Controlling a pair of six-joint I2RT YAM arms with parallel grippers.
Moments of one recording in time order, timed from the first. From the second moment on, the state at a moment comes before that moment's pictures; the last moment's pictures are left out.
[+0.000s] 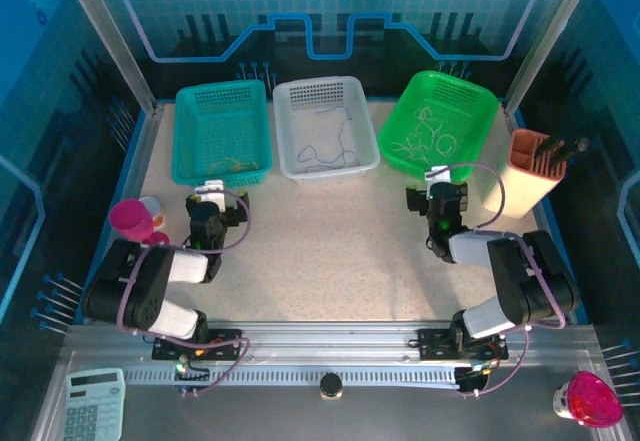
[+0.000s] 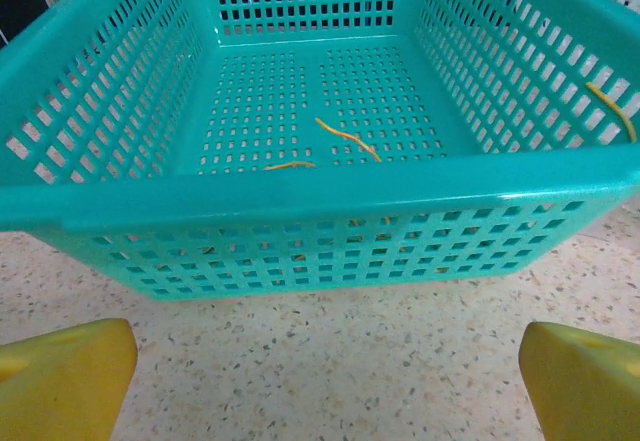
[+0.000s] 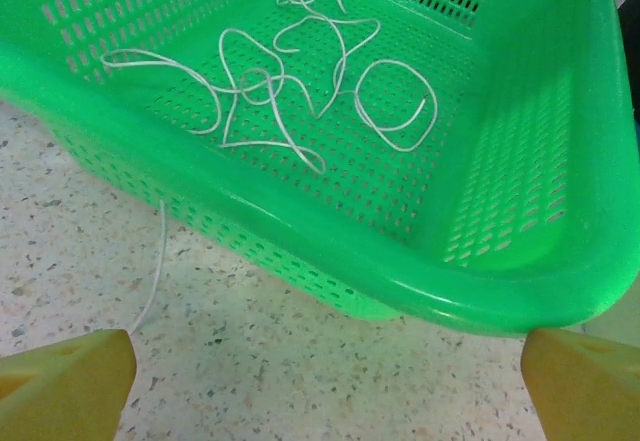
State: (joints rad) left arm -0.11 1.50 0.24 0.95 -0.26 -0.07; right arm 0.18 1.48 0.42 0.62 0.33 -0.08
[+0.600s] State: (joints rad) left arm -0.01 1.58 0.36 0.88 -0.09 -0.09; right arm 0.10 1.53 0.37 0.76 0.10 -0.07
